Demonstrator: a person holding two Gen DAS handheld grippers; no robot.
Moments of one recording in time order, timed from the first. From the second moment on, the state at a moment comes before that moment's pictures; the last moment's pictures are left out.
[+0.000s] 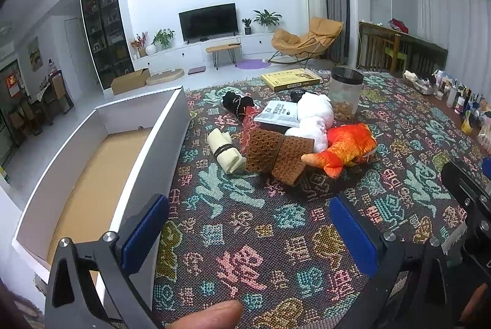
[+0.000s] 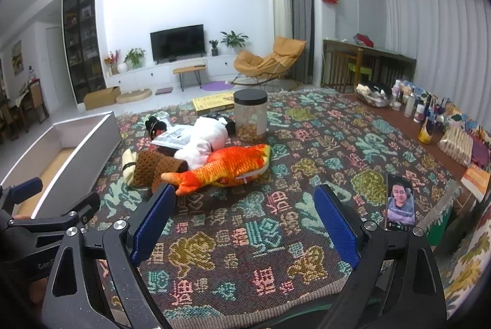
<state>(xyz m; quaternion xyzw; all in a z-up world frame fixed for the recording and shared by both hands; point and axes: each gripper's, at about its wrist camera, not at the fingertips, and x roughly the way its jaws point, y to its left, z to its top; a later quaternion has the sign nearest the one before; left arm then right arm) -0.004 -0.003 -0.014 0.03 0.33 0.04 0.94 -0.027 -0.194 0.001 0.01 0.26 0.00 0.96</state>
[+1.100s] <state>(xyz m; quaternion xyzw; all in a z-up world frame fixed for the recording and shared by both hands) 0.015 0.006 -0.073 0.01 0.39 0.03 0.92 -0.008 -0.179 -0.044 -0.01 0.31 0.02 0.95</state>
